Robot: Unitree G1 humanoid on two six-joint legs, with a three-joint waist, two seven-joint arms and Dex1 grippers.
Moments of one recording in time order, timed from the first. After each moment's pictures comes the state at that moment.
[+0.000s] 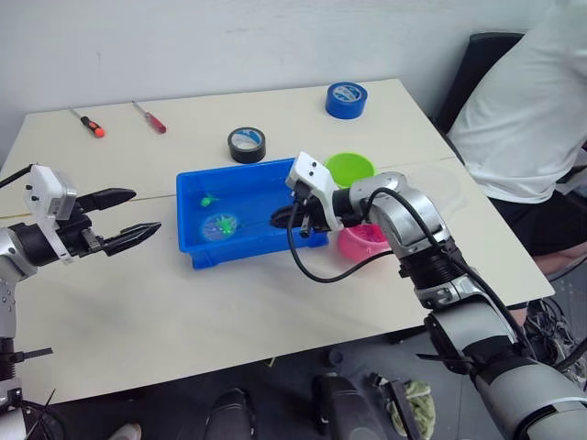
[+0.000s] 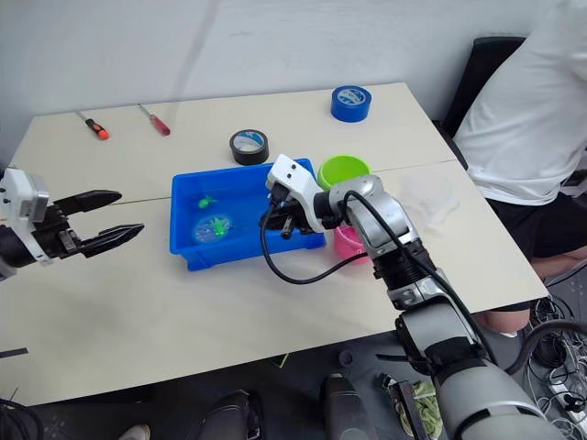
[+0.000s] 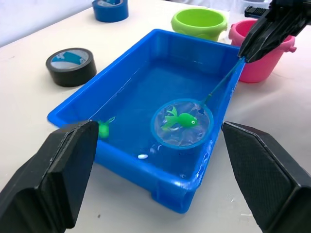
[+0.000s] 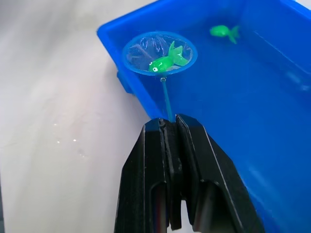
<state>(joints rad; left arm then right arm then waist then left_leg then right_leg) -0.34 0.91 0.41 0.14 -0.49 0.35 -1.07 -1.02 -0.29 0.30 0.28 0.13 0.72 1.05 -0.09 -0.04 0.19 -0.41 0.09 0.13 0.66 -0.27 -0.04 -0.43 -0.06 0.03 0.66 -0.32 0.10</state>
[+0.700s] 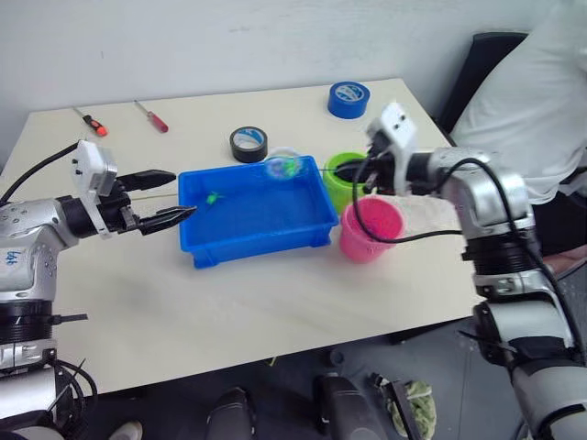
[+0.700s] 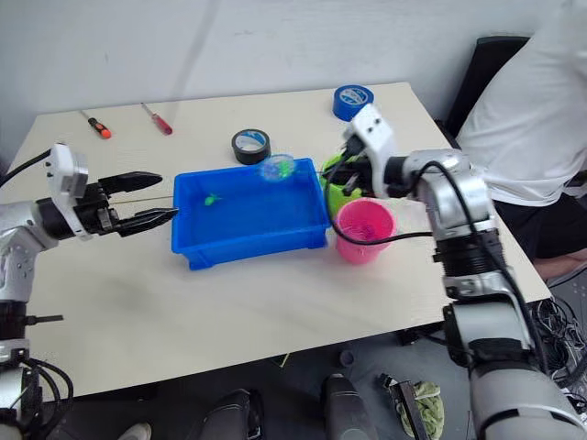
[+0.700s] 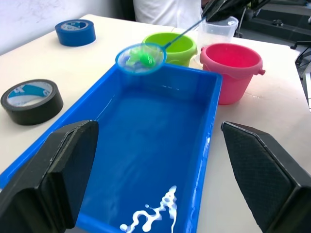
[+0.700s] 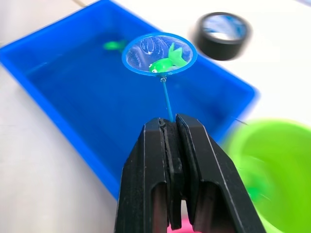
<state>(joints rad) -0.59 0.84 0.23 0.27 -0.46 0.32 -1.13 -1.01 -0.58 0.07 0.24 0.18 0.72 0.97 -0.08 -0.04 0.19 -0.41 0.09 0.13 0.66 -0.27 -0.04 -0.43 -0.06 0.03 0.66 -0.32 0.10</state>
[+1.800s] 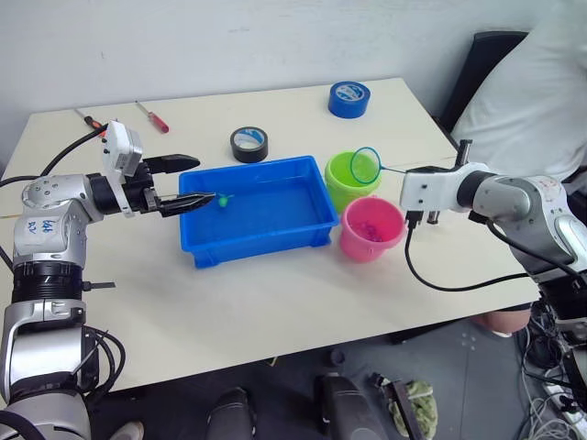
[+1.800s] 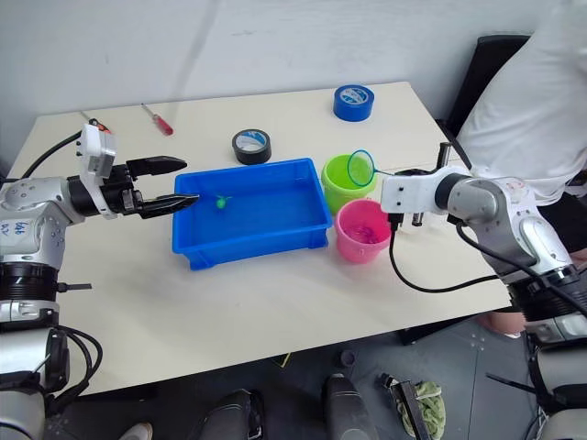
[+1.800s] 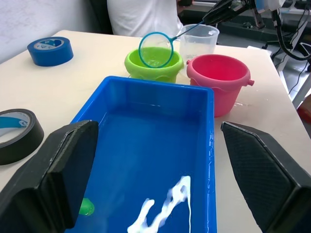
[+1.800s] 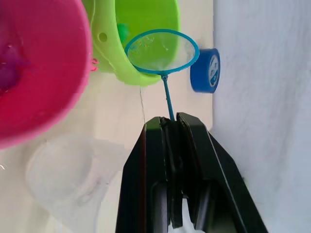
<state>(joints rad) -0.79 0.77 0.14 0.50 -0.39 0.22 -1.24 -0.75 -0.95 0.31 0.12 -0.46 -0.07 0.68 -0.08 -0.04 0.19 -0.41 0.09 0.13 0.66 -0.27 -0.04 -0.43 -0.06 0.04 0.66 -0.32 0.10</state>
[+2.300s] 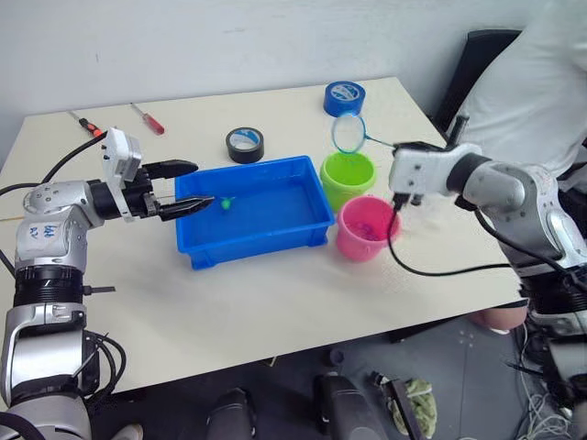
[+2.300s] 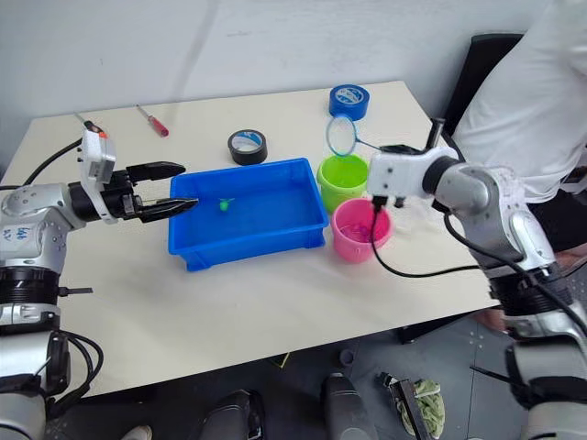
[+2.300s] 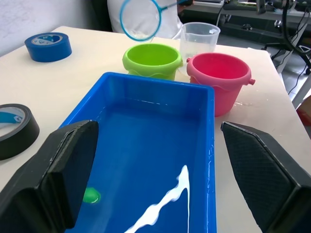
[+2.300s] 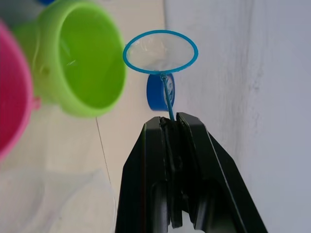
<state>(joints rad) -0.76 0.79 0.16 0.52 -0.39 0.21 -1.22 -0.82 -0.75 0.18 0.03 -0.33 0.12 0.73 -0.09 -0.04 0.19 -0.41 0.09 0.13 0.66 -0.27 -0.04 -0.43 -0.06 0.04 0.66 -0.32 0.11</state>
